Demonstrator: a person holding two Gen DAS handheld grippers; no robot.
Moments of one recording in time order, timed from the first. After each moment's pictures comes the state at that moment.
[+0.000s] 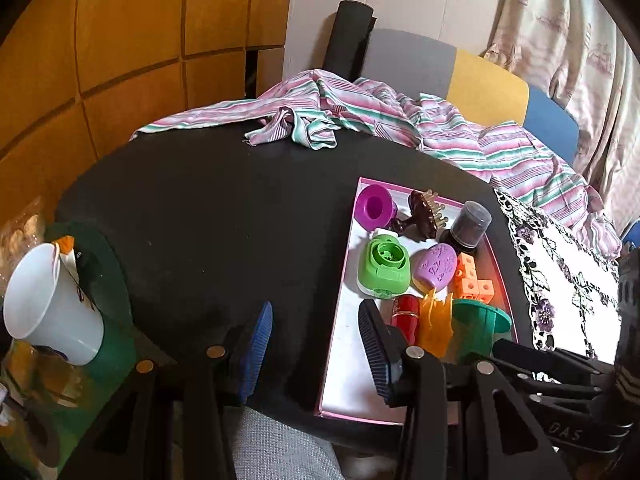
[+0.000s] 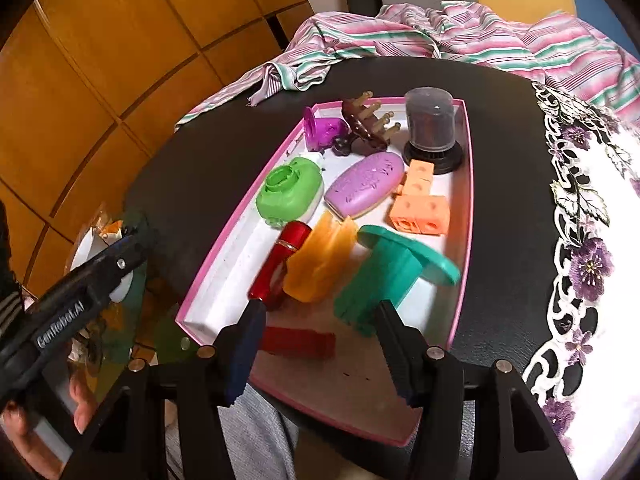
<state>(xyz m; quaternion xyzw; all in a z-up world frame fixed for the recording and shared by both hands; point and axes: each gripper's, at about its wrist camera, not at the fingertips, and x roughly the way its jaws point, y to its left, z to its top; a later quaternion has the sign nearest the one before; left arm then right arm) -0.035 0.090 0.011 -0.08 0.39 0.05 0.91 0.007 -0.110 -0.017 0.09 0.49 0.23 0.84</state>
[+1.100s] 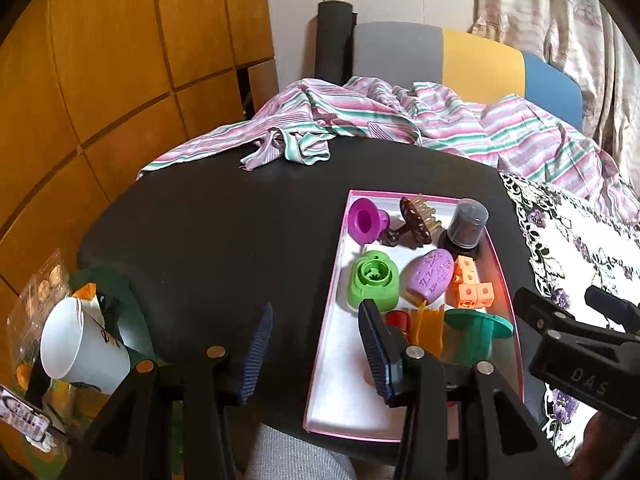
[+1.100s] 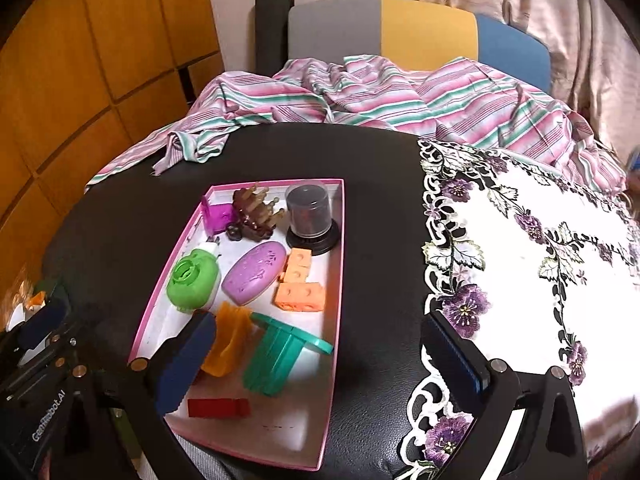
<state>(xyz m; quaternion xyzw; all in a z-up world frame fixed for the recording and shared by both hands) -0.017 0.047 0.034 0.01 0.40 0.07 0.91 0.021 -0.136 0.028 0.04 0.44 0.02 0.90</state>
